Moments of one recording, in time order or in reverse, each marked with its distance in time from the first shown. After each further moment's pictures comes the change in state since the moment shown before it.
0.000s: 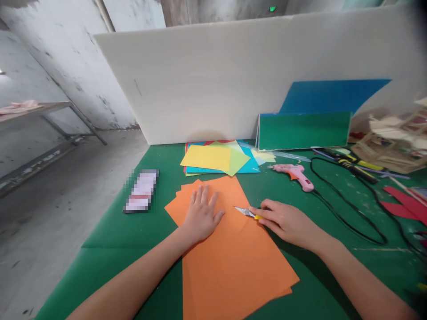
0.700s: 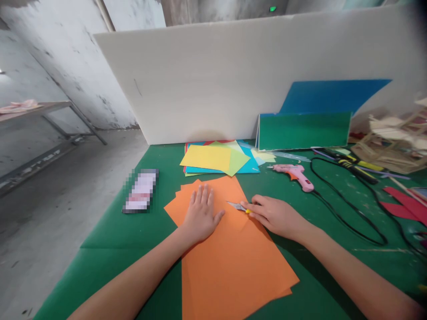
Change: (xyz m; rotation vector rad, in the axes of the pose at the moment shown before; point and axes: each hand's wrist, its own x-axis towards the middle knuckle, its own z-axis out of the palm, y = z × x) left_hand 0.001 -0.003 0.008 0.005 0.001 -0.007; right_hand 0.027 -0.004 0.003 -0.102 0.048 -0.068
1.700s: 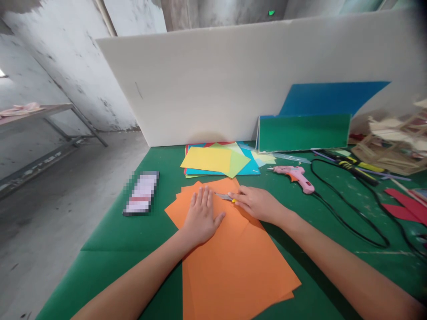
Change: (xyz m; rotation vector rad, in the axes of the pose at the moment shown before) left_hand 0.000 0.000 0.001 0.032 -0.005 -0.010; right_hand 0.052 0.002 0.008 -0.098 0.041 -0.040
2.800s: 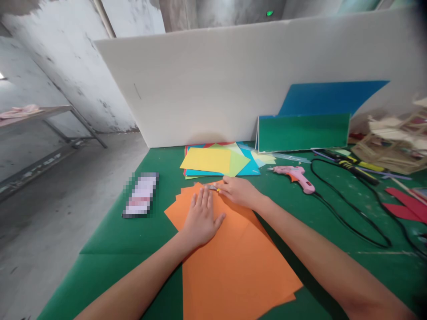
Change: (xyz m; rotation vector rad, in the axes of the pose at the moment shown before) left_hand 0.000 -0.001 0.001 0.006 0.025 0.021; right_hand 0.061 -0.006 0.004 0.014 -0.018 0.050
